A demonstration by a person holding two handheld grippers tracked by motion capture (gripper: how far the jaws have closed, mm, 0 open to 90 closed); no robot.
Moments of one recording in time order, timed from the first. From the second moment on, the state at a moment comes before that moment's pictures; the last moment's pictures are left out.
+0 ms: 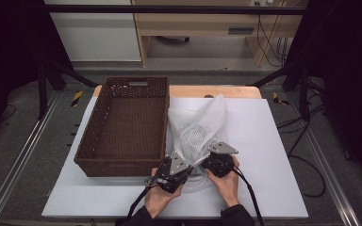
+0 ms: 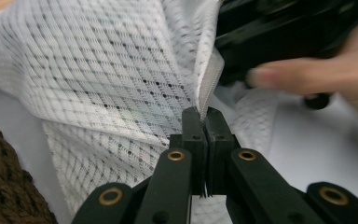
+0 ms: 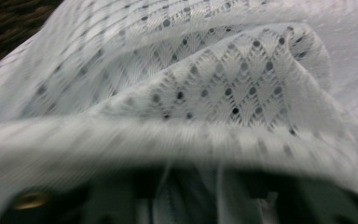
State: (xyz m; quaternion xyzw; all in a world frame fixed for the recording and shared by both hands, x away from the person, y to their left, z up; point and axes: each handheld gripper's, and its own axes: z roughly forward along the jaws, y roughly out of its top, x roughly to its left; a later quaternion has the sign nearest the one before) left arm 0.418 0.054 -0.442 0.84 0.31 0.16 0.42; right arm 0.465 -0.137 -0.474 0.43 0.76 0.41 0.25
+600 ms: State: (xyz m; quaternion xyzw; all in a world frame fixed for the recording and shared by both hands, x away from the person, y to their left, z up) left arm 0.424 0.055 -0.449 0.83 0.32 0.16 0.42; right arm 0.441 -0.164 -0.476 0.43 0.79 0.40 0.17
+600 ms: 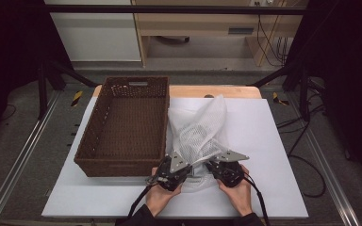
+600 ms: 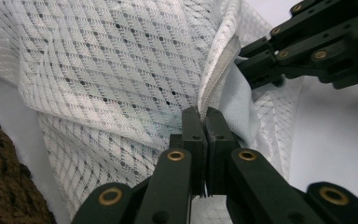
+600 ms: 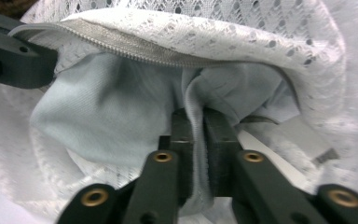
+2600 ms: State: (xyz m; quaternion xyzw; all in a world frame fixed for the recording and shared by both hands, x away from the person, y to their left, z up) left arm 0.422 0.066 -0.441 0.83 0.32 0.14 0.45; right arm 0.466 -0.122 -0.474 0.41 0.78 0.41 0.22
